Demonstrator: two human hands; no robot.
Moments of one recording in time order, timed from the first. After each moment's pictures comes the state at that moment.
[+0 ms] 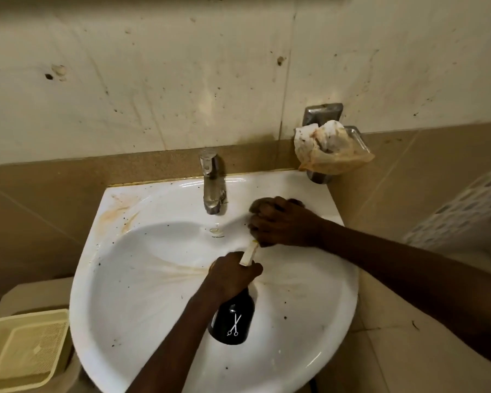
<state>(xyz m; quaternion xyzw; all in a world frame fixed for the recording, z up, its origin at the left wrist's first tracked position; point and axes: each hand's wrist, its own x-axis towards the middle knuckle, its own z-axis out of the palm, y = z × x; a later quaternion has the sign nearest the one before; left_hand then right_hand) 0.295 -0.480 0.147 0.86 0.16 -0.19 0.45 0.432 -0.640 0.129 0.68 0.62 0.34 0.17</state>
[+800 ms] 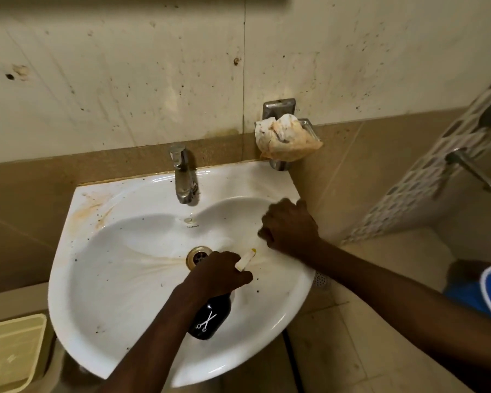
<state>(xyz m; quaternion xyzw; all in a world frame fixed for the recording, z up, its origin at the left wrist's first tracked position) 0.269 -0.501 0.177 0.92 -0.03 -0.26 0.28 0.350 -0.681 0.160 0.94 0.31 0.09 0.11</state>
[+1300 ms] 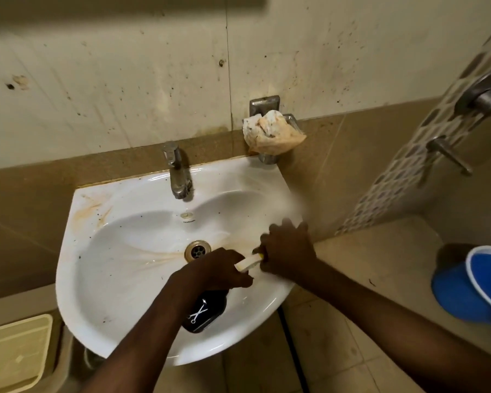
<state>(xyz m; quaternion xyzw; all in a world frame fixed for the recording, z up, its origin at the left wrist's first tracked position) 0.260 -0.505 0.200 0.91 -0.10 -0.33 0.25 0.292 -0.684 0.156 0.97 0.21 0.00 0.06</state>
